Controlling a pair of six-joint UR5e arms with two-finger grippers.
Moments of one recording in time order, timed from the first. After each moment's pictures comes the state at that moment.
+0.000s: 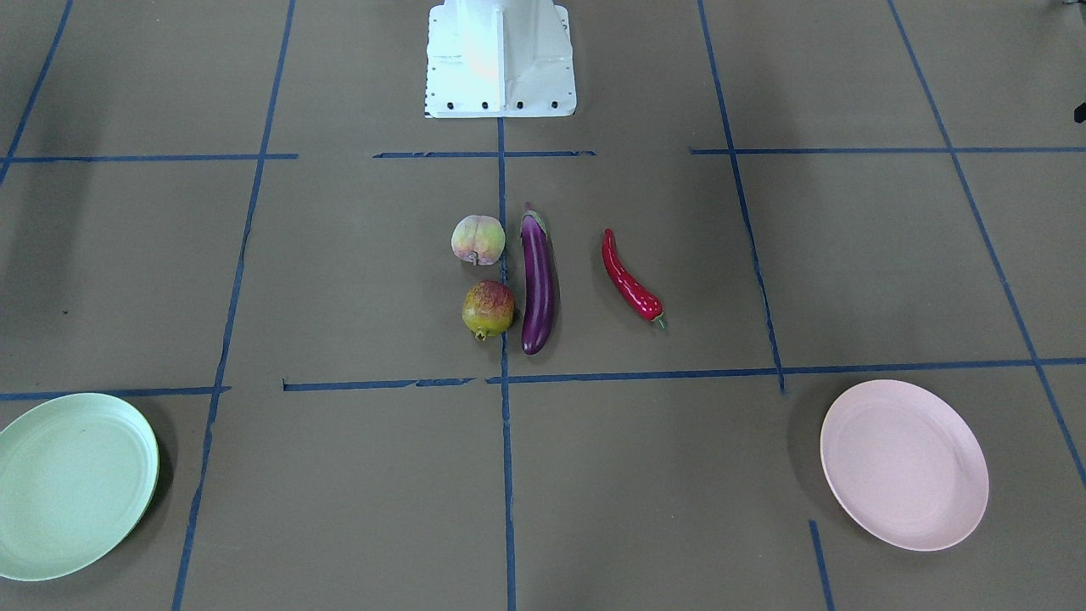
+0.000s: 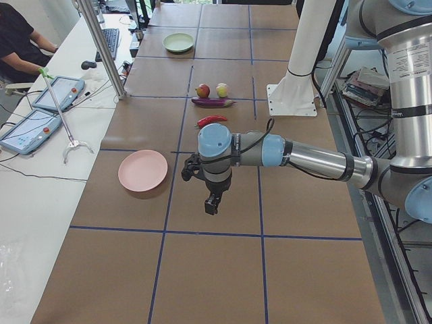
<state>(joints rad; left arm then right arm) -1.54 -1.35 -2.01 -1.34 -2.35 0.35 1.55 -1.80 1.90 -1.73 2.44 -0.19</state>
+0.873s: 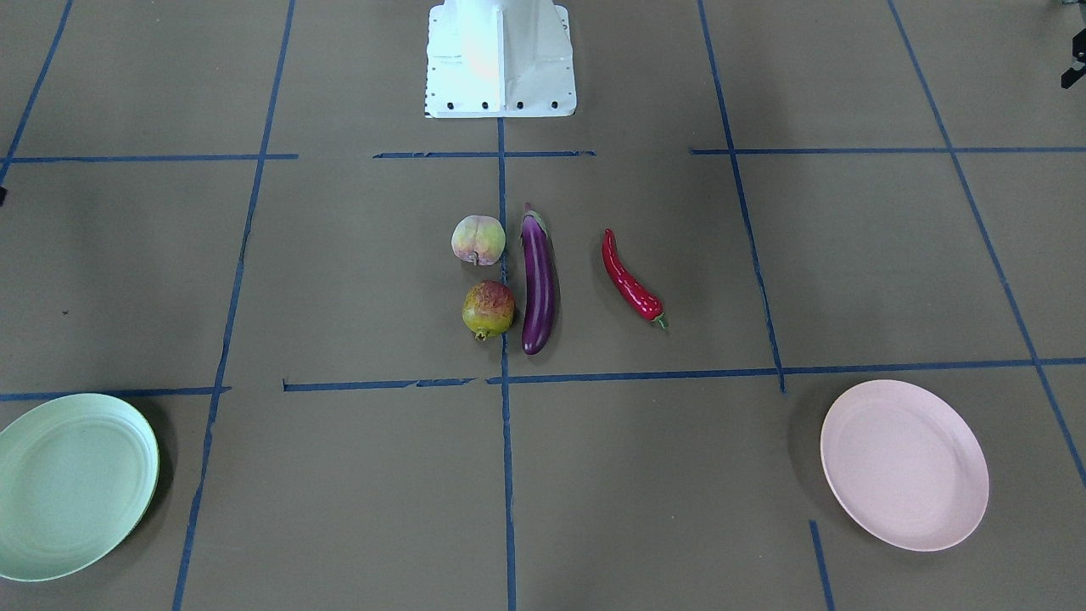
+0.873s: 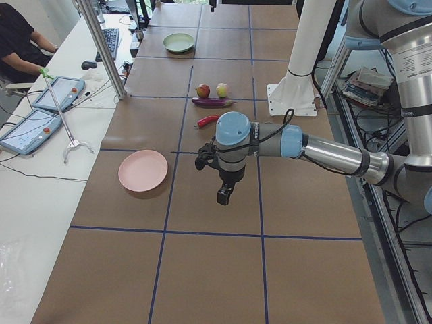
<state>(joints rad) -1.54 -1.26 -2.14 -1.33 -2.37 0.35 1.22 -1.45 2.02 -1.73 2.45 0.69</state>
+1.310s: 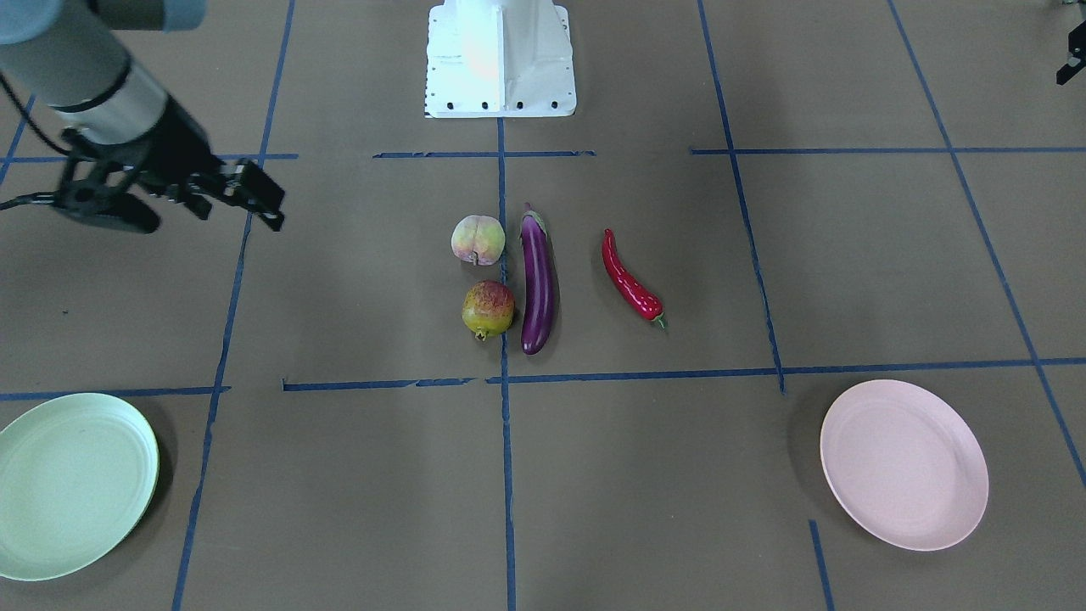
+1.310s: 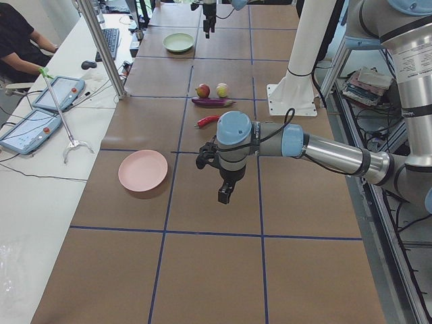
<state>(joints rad) -1.53 -1.25 -2.15 -1.33 -2.38 0.35 0.81 -1.13 2.01 -1.73 2.15 1.28</state>
